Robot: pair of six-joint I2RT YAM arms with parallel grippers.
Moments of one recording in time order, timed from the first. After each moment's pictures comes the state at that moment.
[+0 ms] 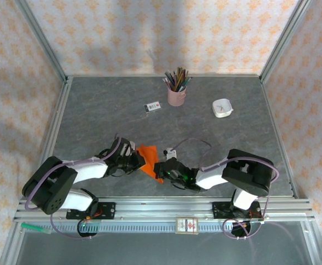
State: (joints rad) left arm -0.49 1.36 0.38 0.10 0.41 -1.06; right arm 1.14 1.65 0.50 0.57 0.20 0.94
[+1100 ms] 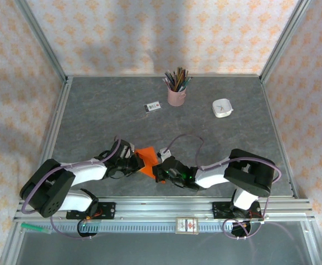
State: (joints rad) left arm -0.51 1.34 0.35 0.08 0.39 -1.06; right arm 1.14 1.64 0.51 0.52 0.12 0.71
